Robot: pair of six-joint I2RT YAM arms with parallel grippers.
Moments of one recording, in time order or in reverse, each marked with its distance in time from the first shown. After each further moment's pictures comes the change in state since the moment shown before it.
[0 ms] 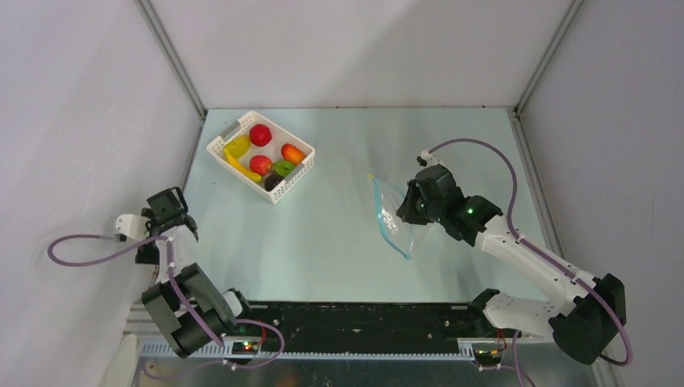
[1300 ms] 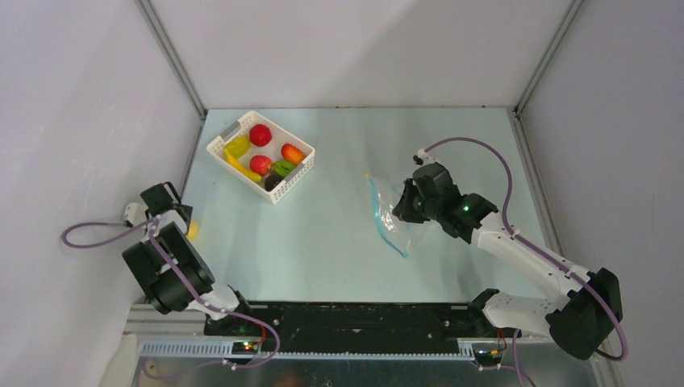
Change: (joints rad) left arm 0.062 0.304 0.086 0.187 0.368 0.092; right arm -0.006 0.040 0.002 0.041 -0.037 -0.006
